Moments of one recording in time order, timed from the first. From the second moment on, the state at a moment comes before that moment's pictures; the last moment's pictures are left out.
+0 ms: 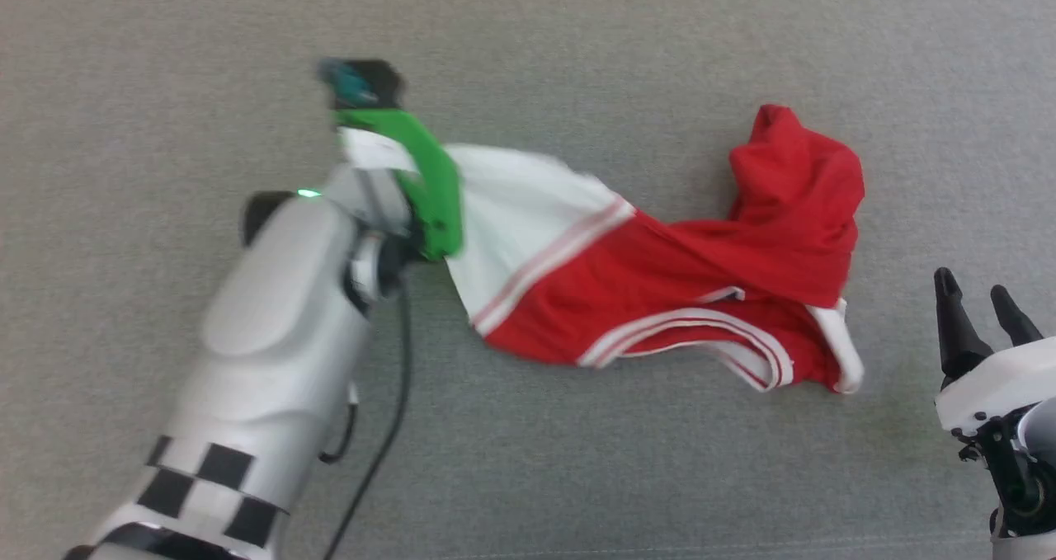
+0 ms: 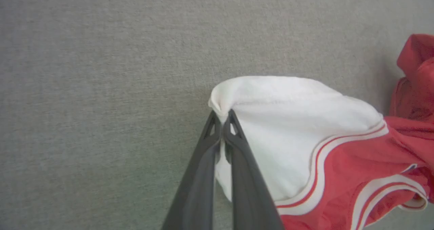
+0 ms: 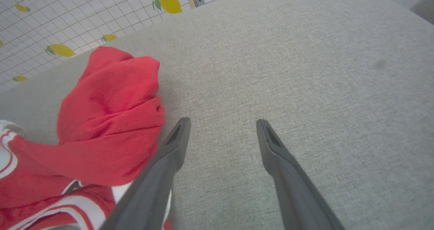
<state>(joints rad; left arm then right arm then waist) -0.83 0.15 -0.46 0.56 -0.62 0.13 0.62 -0.18 -0.05 -0.34 0.09 0.32 0.13 0.26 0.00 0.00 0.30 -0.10</state>
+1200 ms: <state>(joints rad) -0.16 0.32 -0.08 0.14 -0.64 0.16 -0.14 -0.13 -0.05 -0.30 0.07 0.30 0.13 0.31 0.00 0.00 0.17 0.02</state>
